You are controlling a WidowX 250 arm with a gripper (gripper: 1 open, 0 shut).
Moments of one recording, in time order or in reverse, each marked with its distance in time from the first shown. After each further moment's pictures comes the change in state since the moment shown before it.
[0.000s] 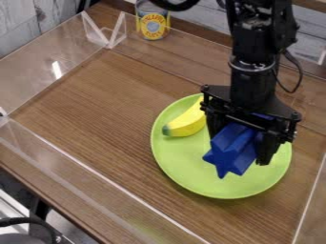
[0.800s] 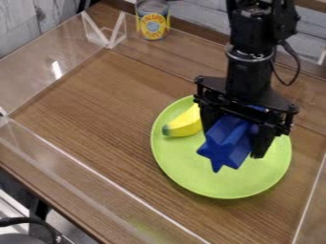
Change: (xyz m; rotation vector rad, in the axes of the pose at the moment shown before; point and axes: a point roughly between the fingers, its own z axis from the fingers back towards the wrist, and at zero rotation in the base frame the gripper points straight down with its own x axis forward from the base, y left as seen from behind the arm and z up) arm -0.005 0.002 0.012 0.040 0.006 0.023
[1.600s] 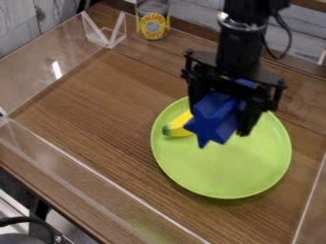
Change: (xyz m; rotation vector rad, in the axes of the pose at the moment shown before) arm -0.002 0.014 0.019 0.074 0.070 0.029
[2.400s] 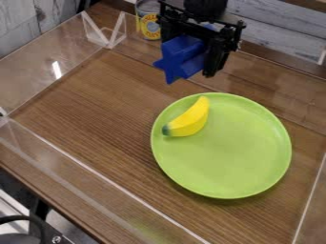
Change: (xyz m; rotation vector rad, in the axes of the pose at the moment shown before) arm 0.045 0.073 0.029 0.030 -0.028 -0.011
